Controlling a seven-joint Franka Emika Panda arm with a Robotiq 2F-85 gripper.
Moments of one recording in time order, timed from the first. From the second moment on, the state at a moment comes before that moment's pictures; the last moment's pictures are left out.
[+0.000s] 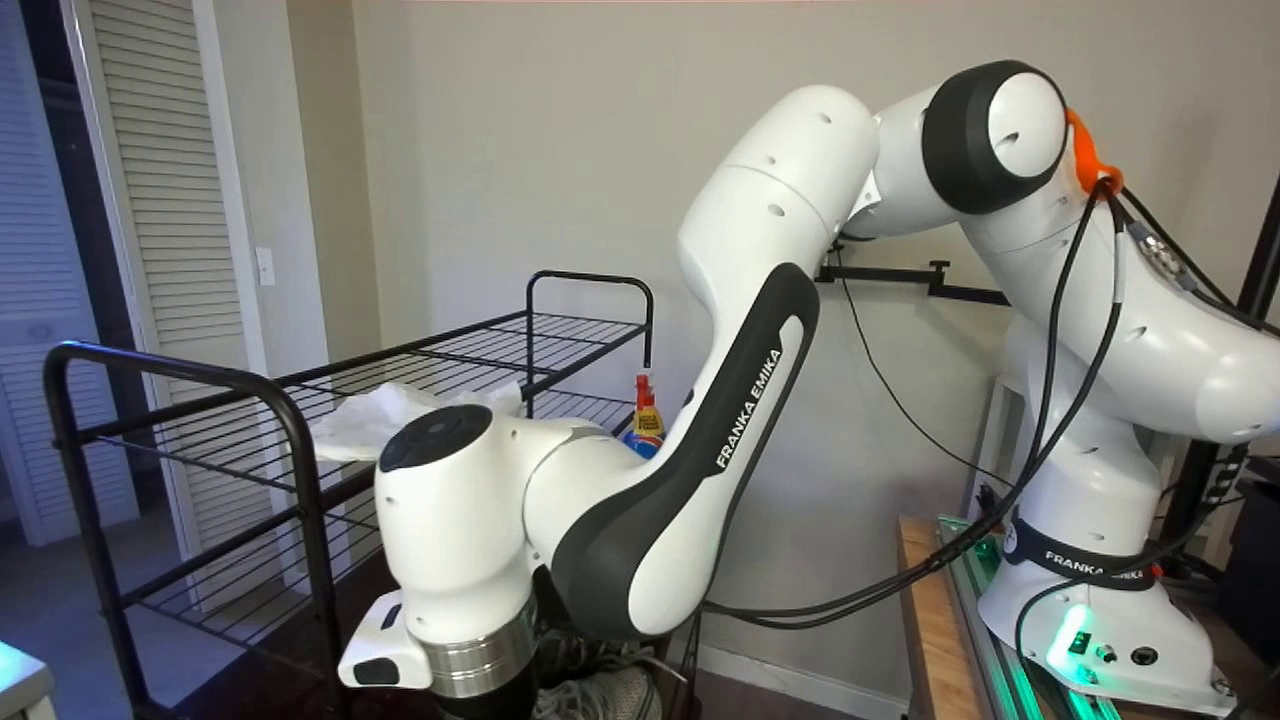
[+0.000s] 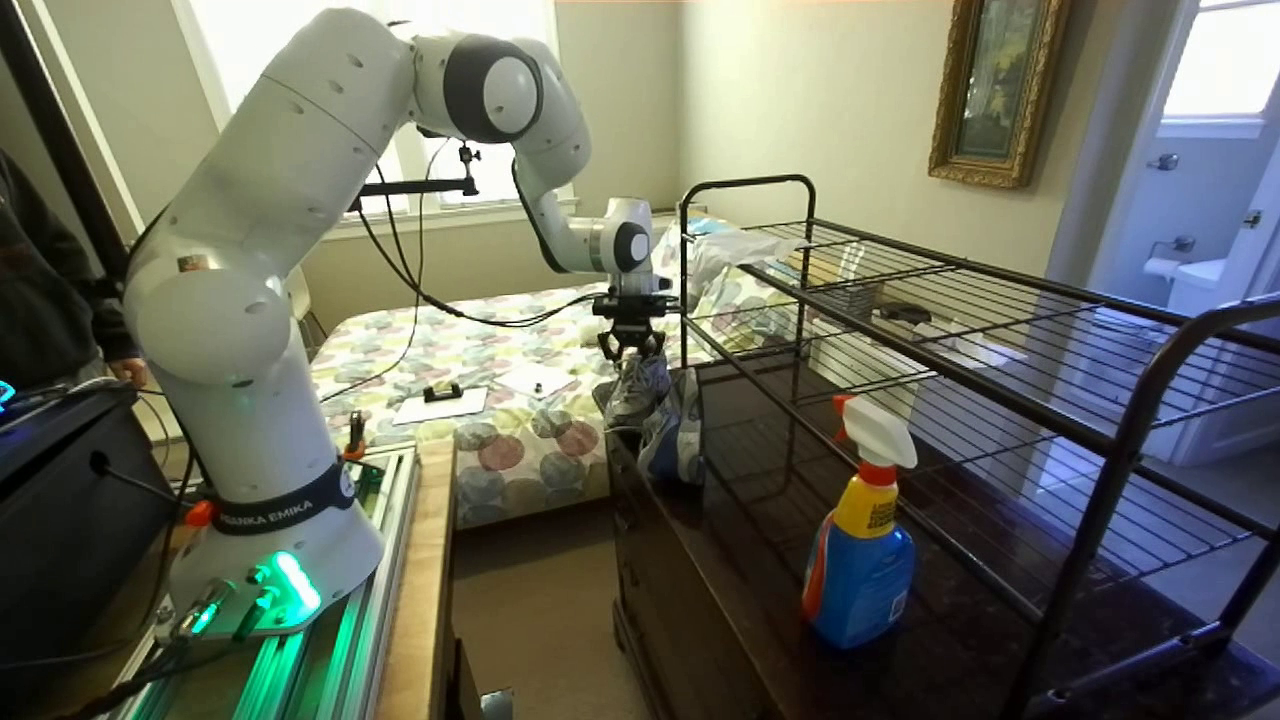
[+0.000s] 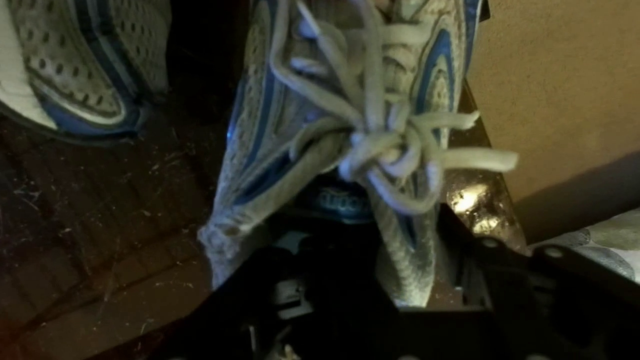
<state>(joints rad) 0.45 0.76 0.27 -1.74 -0.36 2.34 -0.27</state>
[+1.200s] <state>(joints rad) 0.59 0.72 0.32 -1.76 -0.37 2.18 -0.26</state>
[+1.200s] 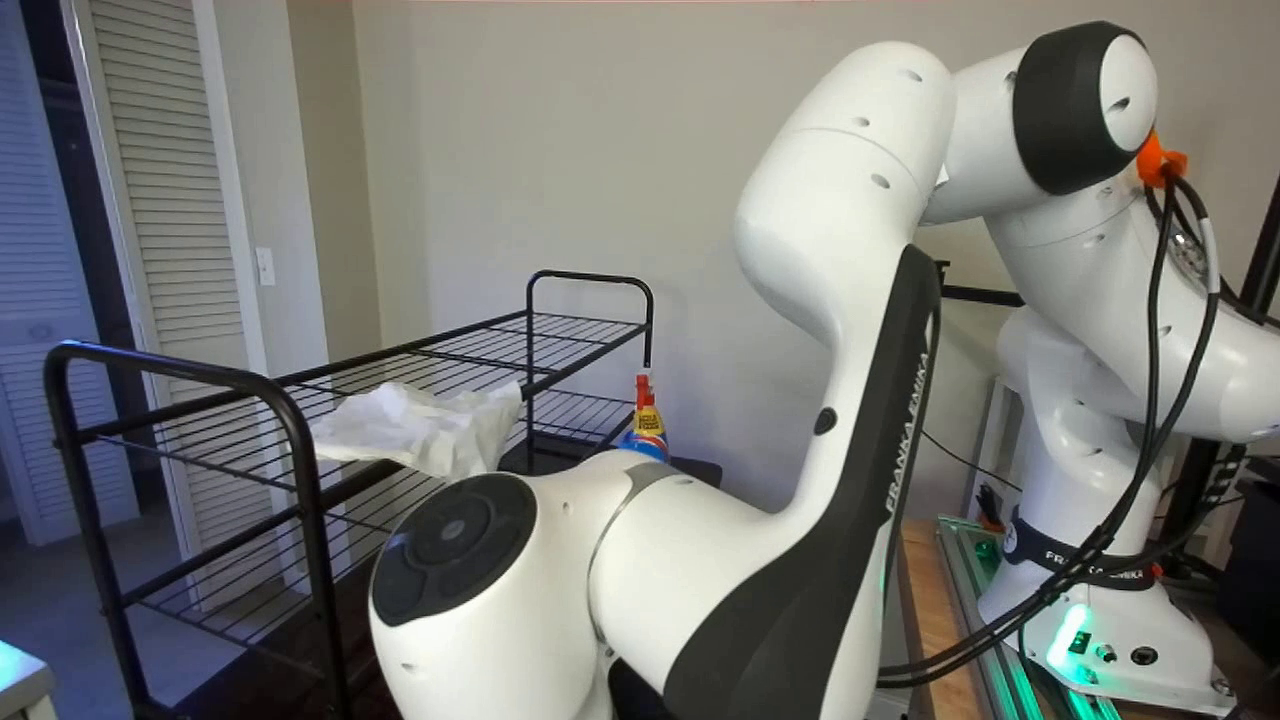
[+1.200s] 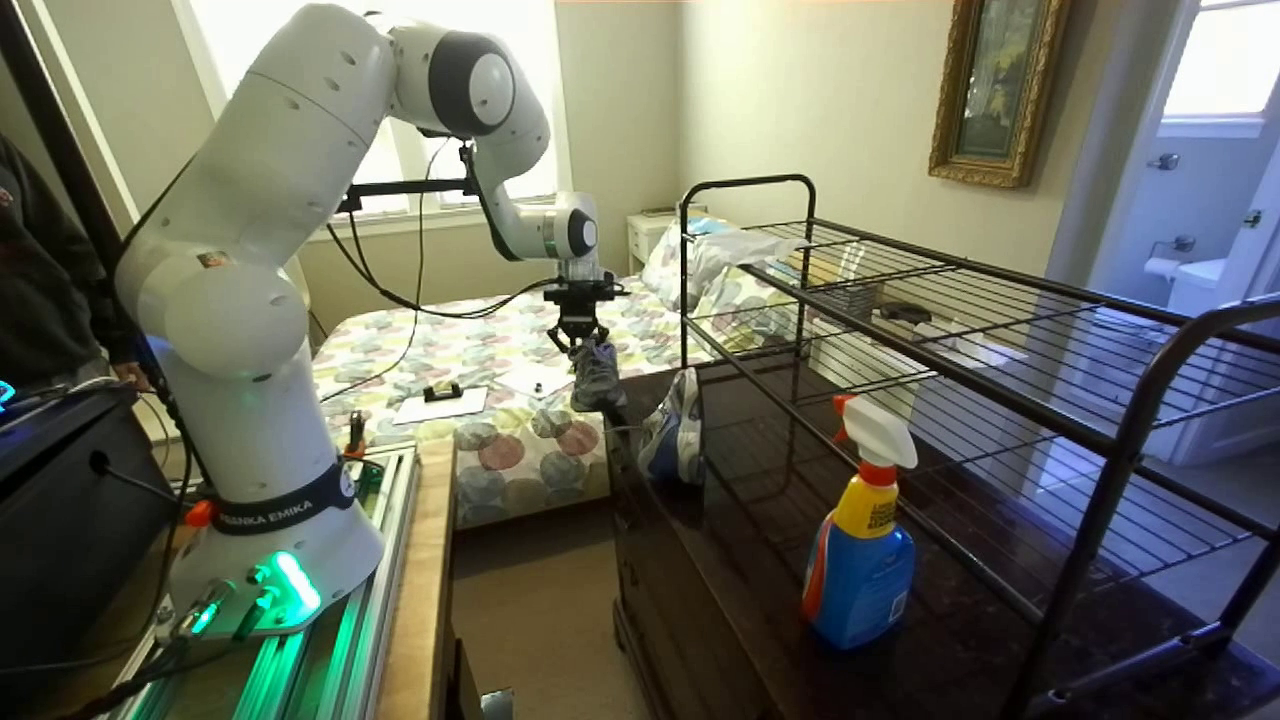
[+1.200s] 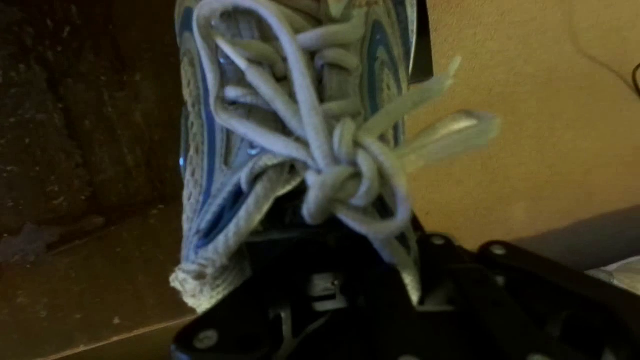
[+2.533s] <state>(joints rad) 0.63 0.34 0.37 -1.90 -0.39 2.12 -0.27</state>
